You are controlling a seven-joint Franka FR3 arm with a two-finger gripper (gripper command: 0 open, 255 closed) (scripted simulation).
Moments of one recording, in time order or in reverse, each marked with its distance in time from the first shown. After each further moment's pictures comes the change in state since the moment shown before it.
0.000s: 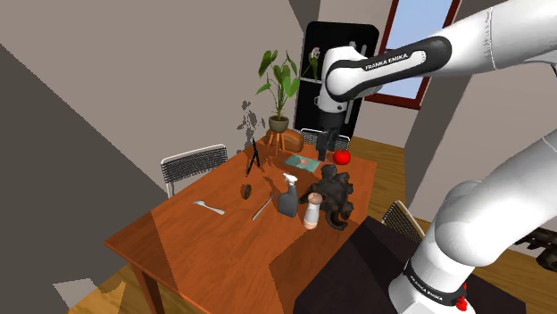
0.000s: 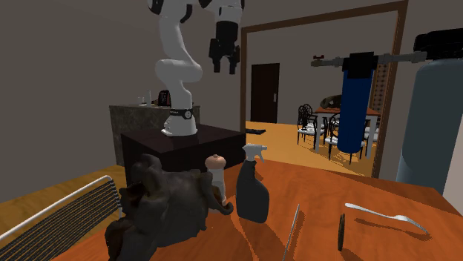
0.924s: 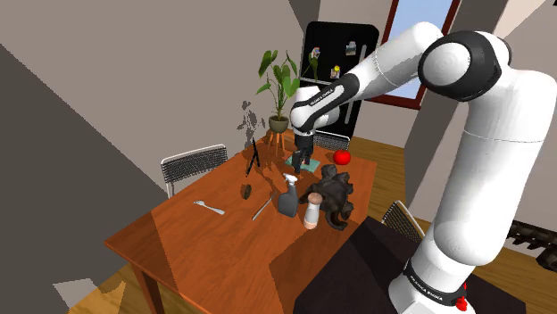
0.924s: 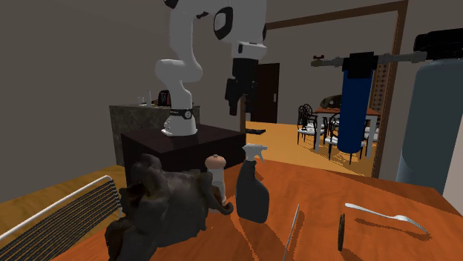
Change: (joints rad) arm -0.020 0.544 -0.042 0.242 0.040 0.299 -0.095
